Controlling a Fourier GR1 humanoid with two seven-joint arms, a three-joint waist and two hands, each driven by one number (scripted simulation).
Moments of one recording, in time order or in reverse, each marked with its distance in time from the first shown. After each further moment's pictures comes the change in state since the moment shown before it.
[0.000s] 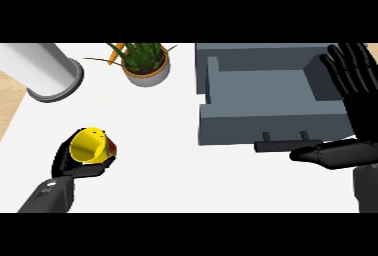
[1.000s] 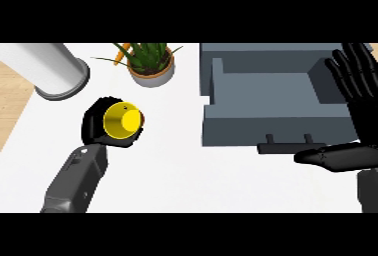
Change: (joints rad) left arm -0.143 -0.156 0.033 -0.176 0.072 0.130 -0.020; right arm 0.031 -0.003 -0.016 -0.005 0.002 0.004 -0.008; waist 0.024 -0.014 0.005
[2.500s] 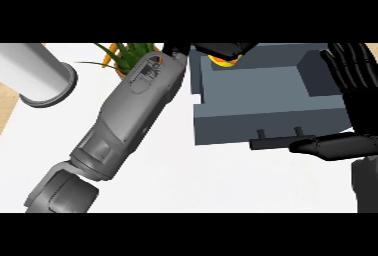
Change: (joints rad) left arm -0.673 -0.125 -0.445 -0.088 0.181 0.503 0.757; right arm -0.057 0.003 0.001 0.055 0.017 -0.002 -0.028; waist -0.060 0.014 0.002
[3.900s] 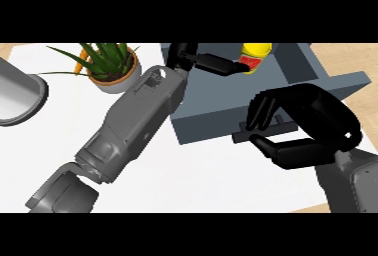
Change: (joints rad) left arm 0.024 0.000 -0.175 0.107 0.308 -0.084 -0.126; right arm -0.099 0.012 0.217 0.043 -0.180 0.286 0.035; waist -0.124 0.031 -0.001
